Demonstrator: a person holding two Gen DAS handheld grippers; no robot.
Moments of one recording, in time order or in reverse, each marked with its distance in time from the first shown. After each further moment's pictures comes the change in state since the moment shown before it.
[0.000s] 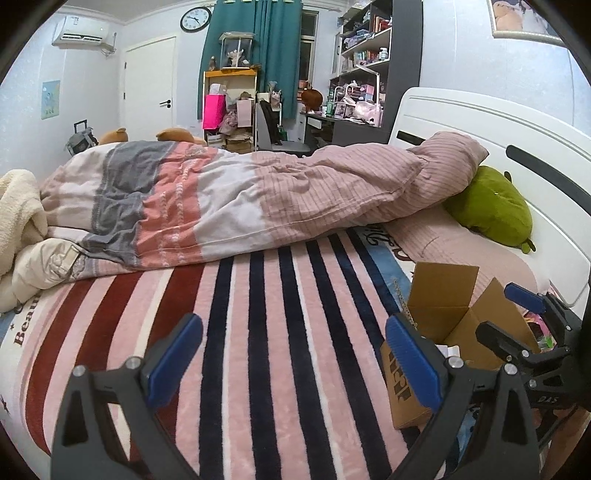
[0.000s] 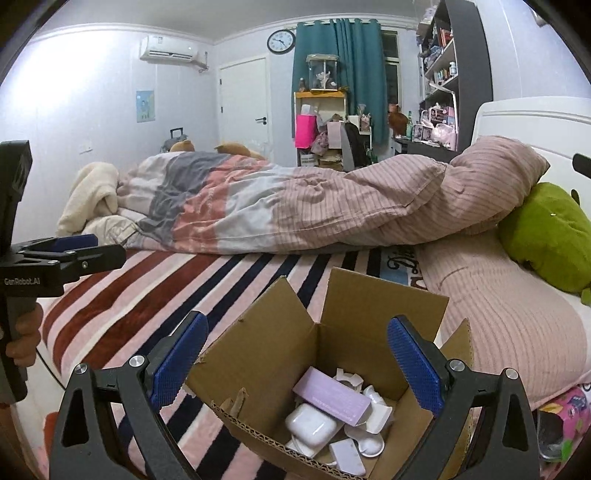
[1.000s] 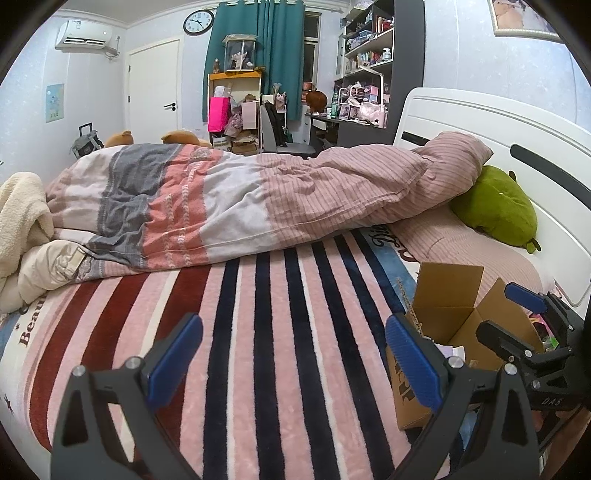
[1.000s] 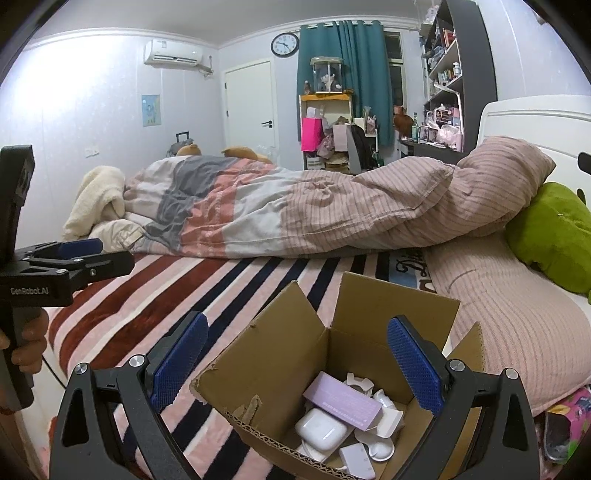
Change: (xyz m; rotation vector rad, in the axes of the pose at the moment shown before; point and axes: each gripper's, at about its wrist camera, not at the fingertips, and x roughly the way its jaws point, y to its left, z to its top) left arm 0.001 0.007 0.002 0.005 -0.002 0.009; right arm 0.003 -0.003 0.004 0.000 -0.012 0.042
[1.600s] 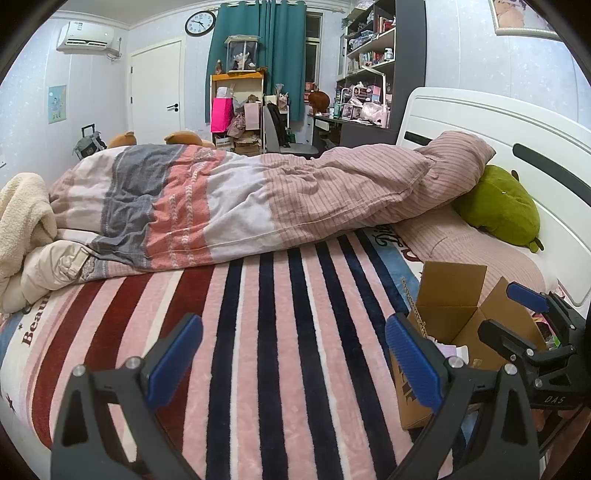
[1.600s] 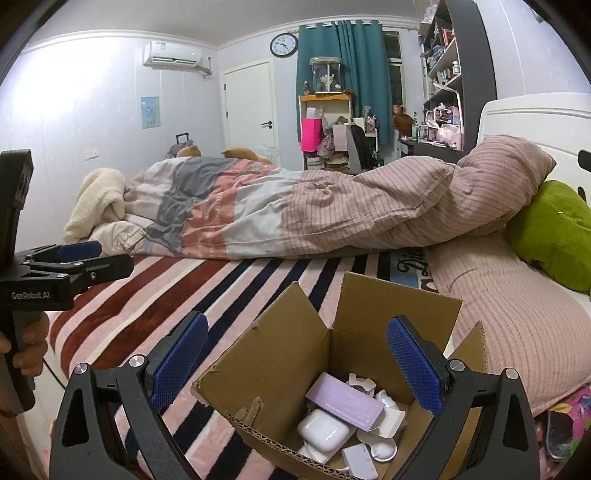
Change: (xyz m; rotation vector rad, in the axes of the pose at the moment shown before) left arm 0.000 0.005 0.000 0.003 -0.002 0.007; right arm 0.001 -0.001 0.000 -0.002 0.002 0.002
